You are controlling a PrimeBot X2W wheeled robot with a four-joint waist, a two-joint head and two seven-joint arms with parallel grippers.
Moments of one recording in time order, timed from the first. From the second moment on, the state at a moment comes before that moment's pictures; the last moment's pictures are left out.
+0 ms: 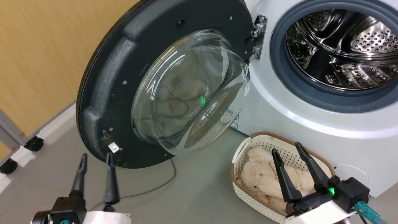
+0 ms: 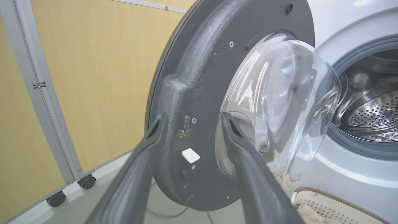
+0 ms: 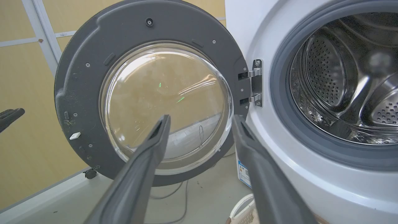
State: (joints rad) left arm 0.08 0.05 0.04 -0.06 -0.10 0.05 -0.26; right arm -0.02 -0.12 0.22 0.01 0.27 0.13 -0.26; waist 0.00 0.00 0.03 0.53
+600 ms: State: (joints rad) left arm -0.18 0.23 0.29 0.00 -0.28 -0.10 -0.26; right arm -0.01 -0.13 0.16 -0.03 0.24 0.13 -0.26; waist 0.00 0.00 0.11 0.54
